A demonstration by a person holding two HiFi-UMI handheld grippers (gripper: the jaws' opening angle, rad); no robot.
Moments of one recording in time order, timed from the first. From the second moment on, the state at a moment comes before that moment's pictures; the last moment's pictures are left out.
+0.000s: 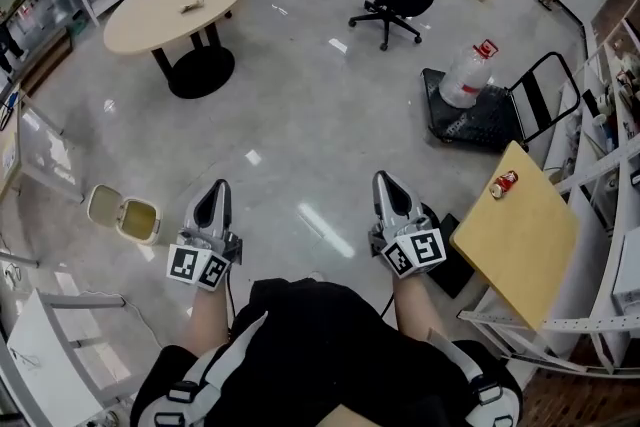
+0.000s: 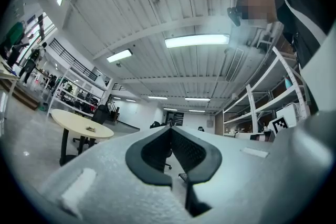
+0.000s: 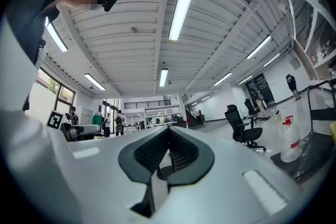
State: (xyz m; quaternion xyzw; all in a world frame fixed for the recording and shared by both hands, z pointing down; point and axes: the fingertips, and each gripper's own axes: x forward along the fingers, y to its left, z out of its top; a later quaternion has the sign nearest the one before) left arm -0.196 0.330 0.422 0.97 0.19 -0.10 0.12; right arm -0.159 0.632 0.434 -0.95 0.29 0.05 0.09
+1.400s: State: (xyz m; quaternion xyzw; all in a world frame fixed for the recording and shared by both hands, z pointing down) left arm 0.013 0.132 0.431 0.98 0.11 -0.09 0.13; right arm 0.111 0.407 0.449 -0.92 0.38 0.01 0.08
